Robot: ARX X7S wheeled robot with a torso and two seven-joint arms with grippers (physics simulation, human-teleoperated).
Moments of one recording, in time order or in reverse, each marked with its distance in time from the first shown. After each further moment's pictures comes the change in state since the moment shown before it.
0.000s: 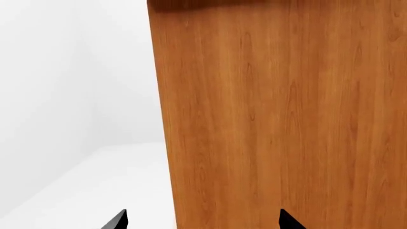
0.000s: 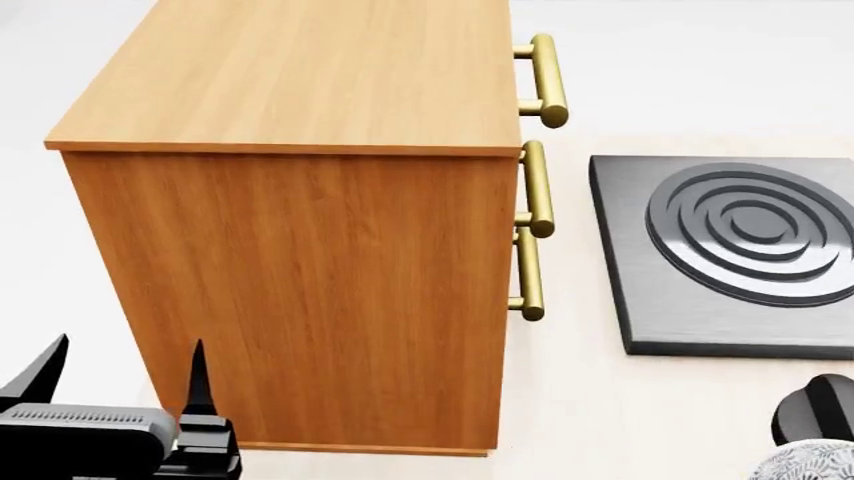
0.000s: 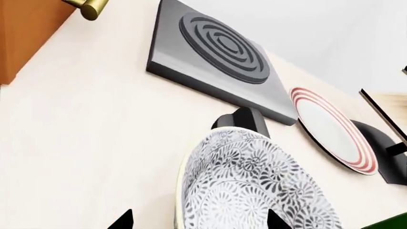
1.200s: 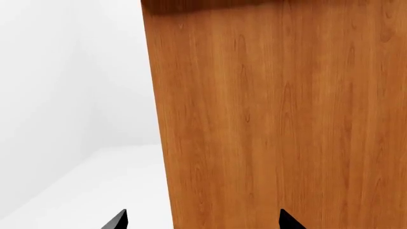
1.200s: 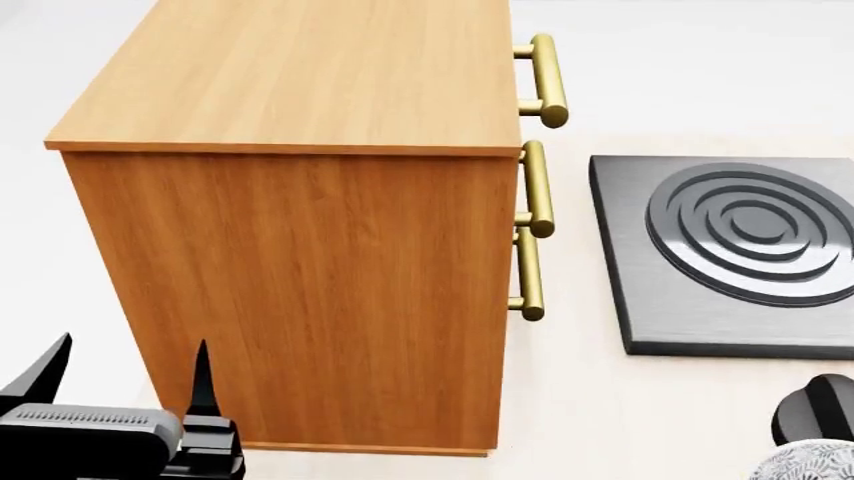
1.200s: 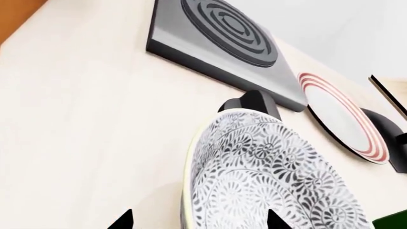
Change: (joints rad) left arm -0.008 -0.018 0.027 0.004 -0.012 0.000 -0.024; right arm 0.015 -0.008 -0.043 0.147 -0.018 -0.093 0.005
